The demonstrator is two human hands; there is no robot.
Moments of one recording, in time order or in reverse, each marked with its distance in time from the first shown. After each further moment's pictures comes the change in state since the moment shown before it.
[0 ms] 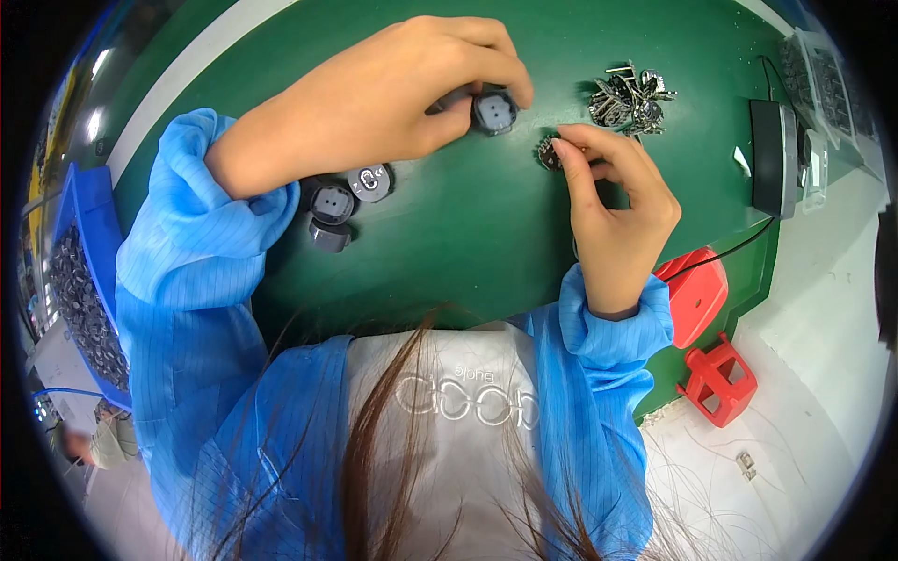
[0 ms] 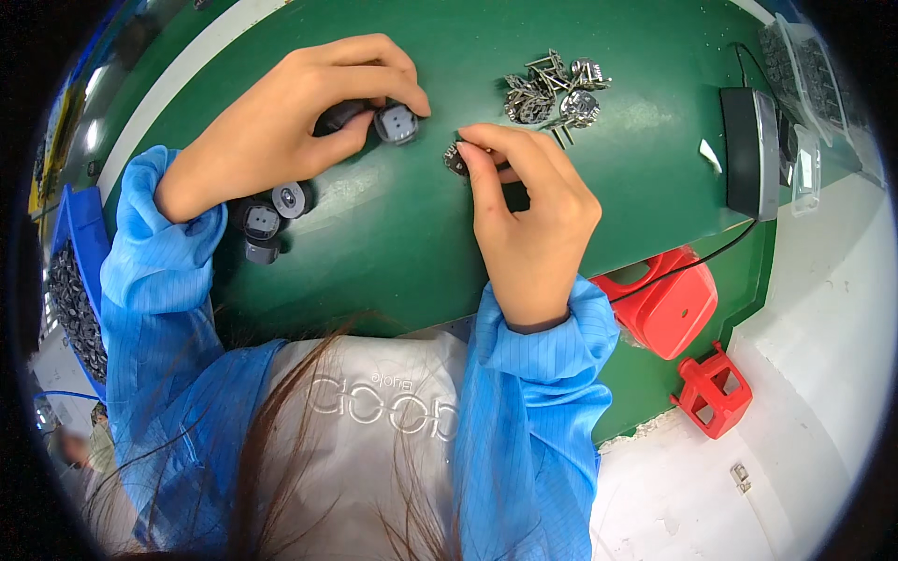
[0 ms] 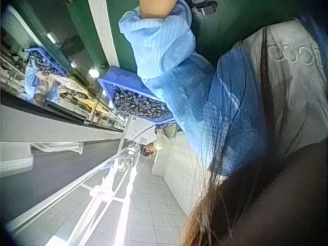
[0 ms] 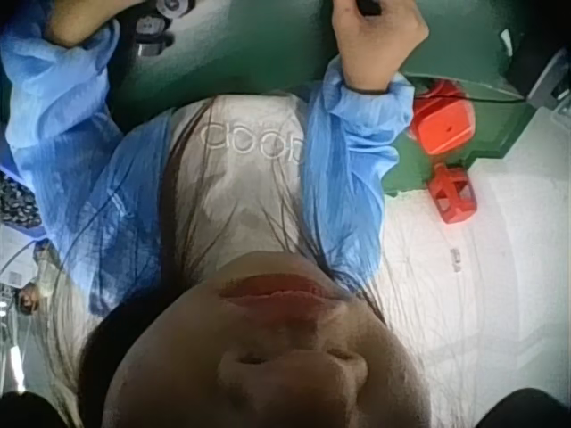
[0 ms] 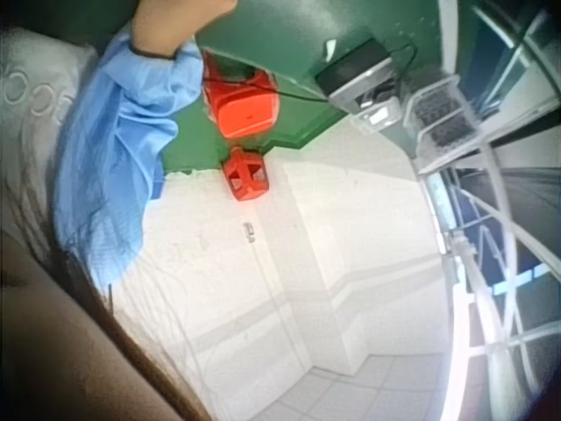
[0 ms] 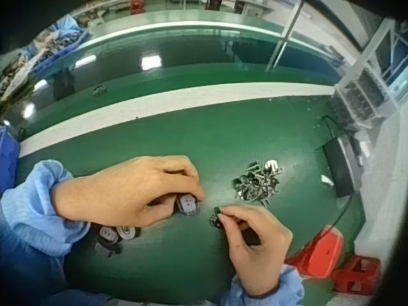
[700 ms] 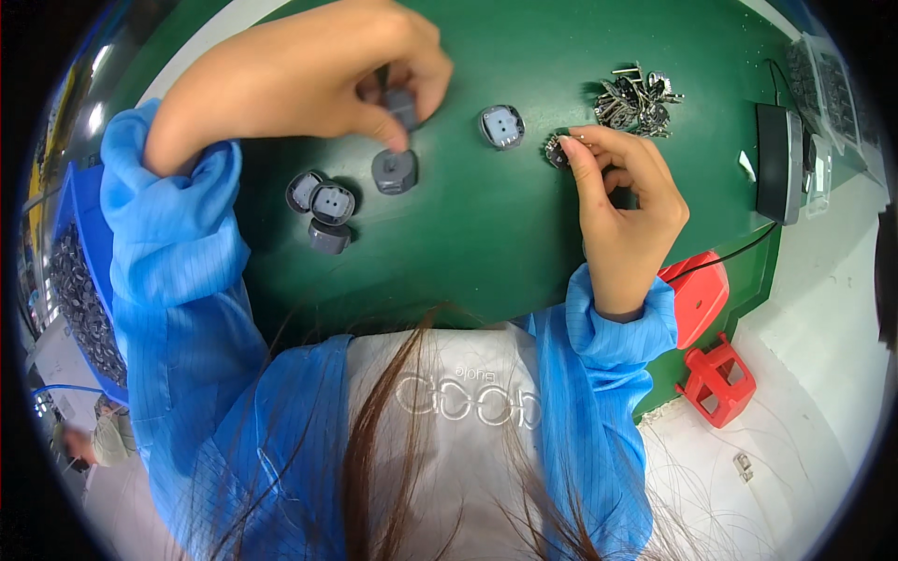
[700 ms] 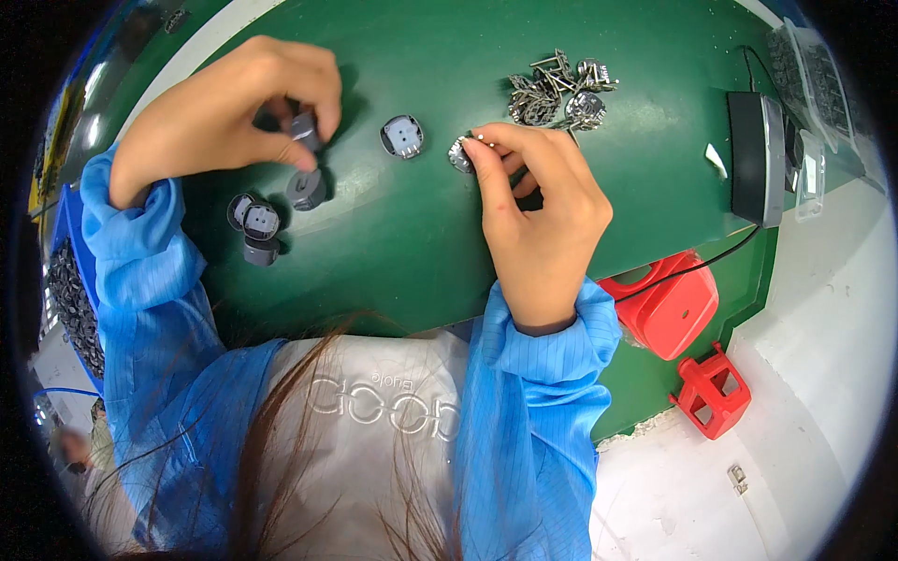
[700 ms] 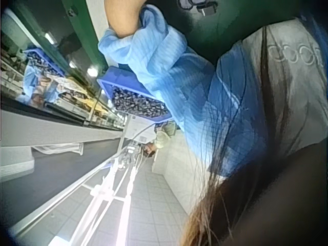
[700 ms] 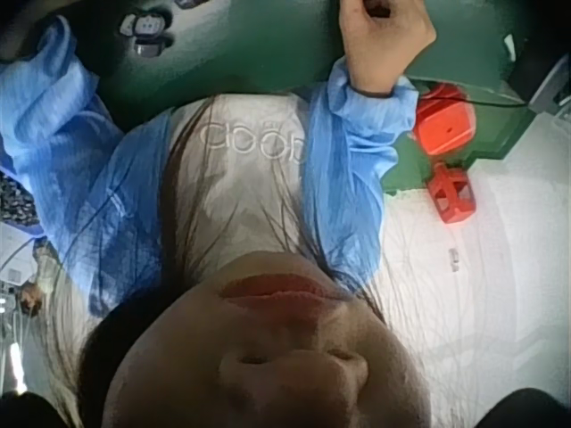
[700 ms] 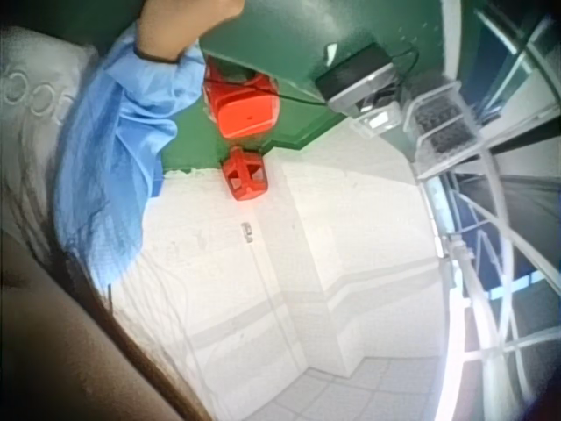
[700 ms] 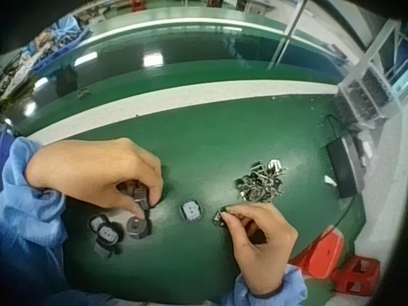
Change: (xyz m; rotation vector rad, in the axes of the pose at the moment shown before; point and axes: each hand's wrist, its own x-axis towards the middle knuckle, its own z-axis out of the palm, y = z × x) left_hand -0.010 -0.006 -0.050 0.000 -0.424 -0.249; right_hand 0.002 0.001 -0.002 0.005 0.002 0.061
